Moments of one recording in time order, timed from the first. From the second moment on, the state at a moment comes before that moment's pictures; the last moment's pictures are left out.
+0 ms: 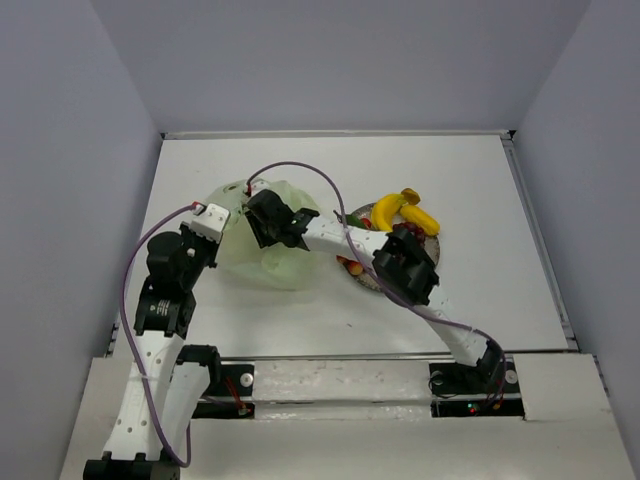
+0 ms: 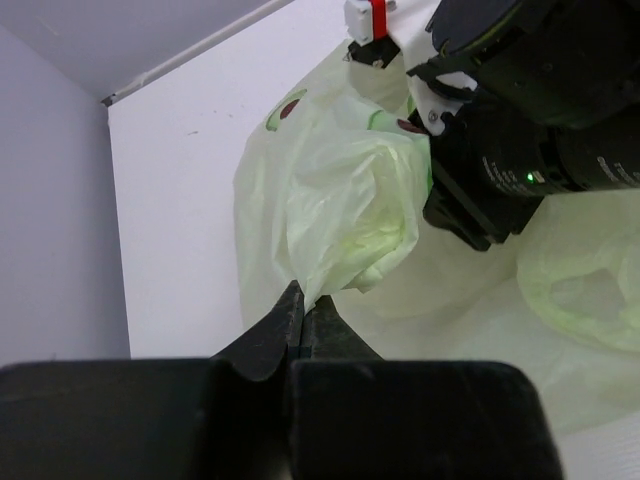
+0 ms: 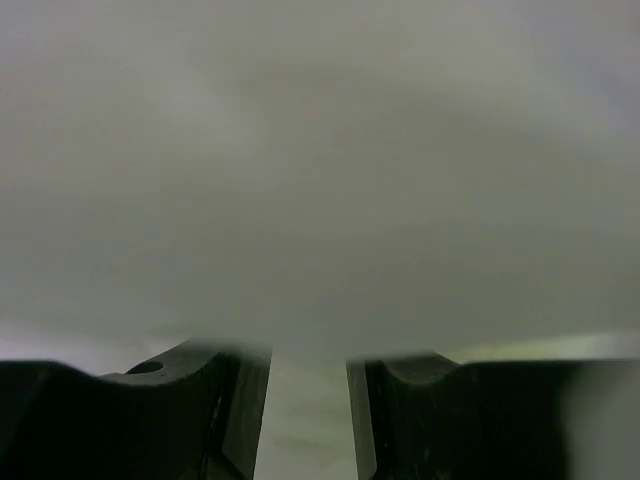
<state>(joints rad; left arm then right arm) -0.06 0.60 0.61 -0.30 0.14 0.38 0.98 2.43 2.07 -0.34 0.19 0.31</state>
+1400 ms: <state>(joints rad) -0.05 0.57 0.64 -0.33 0.06 0.50 0.88 2.46 2.13 -0.65 0.65 0.14</state>
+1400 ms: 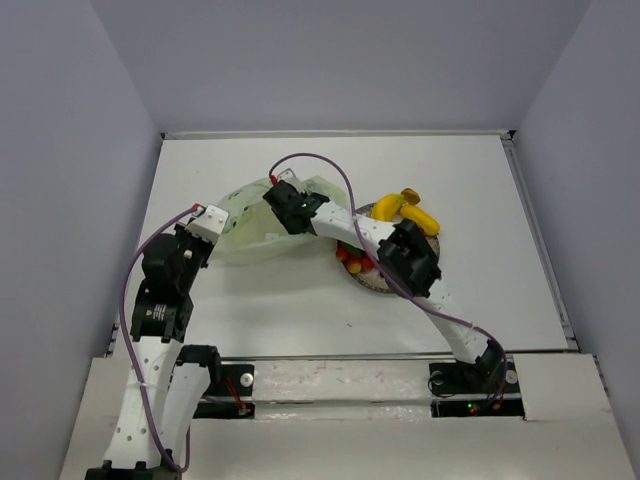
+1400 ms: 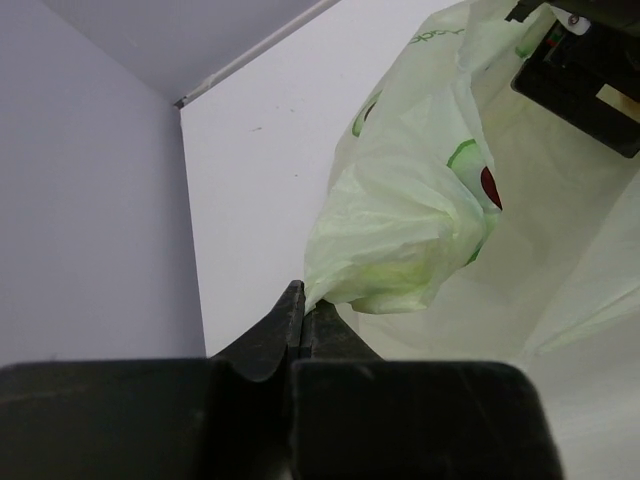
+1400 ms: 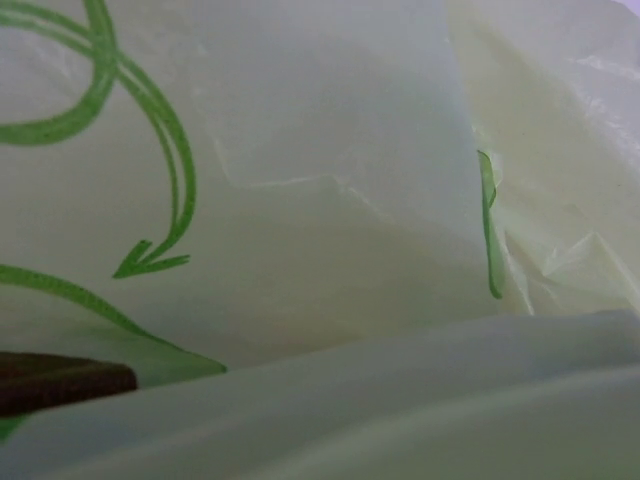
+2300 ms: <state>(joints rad) -0.04 0.59 0.64 -0.33 0.11 0.47 0.87 2.27 2.13 -0.69 0.15 0.24</state>
